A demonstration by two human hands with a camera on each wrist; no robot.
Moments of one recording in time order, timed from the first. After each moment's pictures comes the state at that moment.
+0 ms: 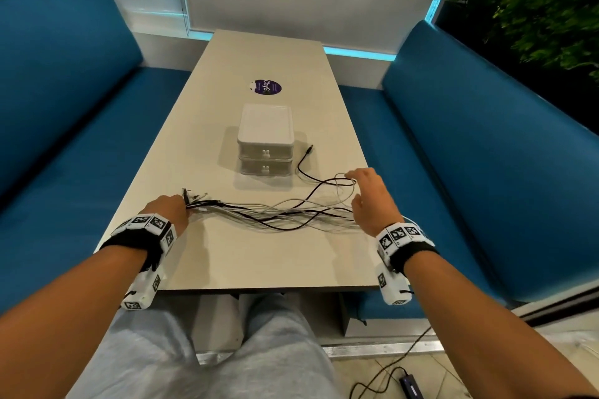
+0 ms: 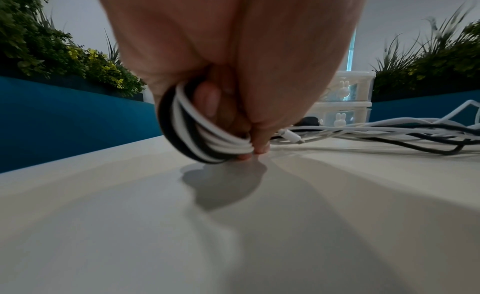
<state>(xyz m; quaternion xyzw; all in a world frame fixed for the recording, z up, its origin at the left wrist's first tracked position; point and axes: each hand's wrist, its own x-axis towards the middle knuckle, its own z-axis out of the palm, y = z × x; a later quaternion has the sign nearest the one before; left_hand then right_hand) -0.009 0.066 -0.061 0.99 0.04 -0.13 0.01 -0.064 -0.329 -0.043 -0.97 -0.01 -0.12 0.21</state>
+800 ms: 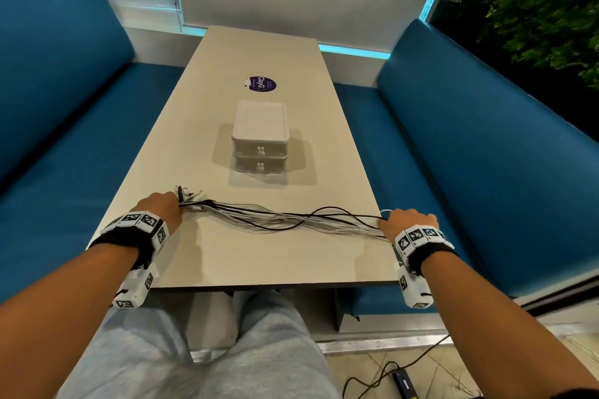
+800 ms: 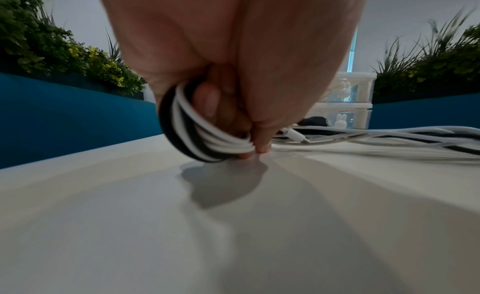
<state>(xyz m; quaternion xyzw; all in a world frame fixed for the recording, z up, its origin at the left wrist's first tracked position) -0.005 0.073 -0.071 0.99 0.05 -0.11 0.03 -0.090 -0.388 -0.053 -0.96 0.22 0.16 -0.08</state>
